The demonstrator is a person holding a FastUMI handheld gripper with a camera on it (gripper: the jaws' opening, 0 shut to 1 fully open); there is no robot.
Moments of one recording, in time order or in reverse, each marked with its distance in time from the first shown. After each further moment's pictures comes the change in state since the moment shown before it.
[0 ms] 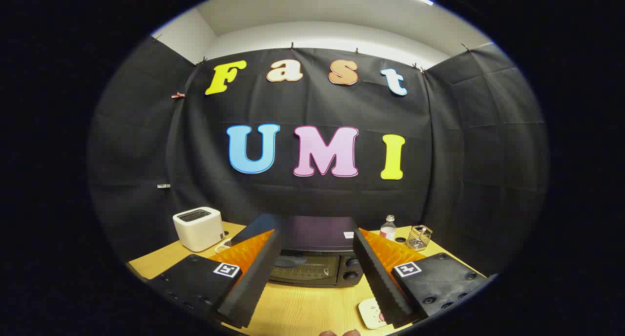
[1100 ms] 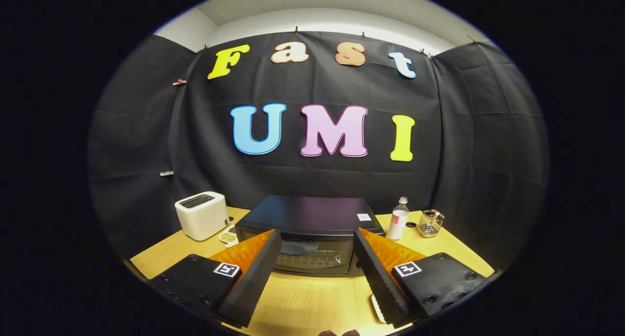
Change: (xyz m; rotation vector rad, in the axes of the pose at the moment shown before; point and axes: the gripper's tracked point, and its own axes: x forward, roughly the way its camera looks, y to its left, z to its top) arm 0.026 0.022 -0.040 0.006 0.117 0.025
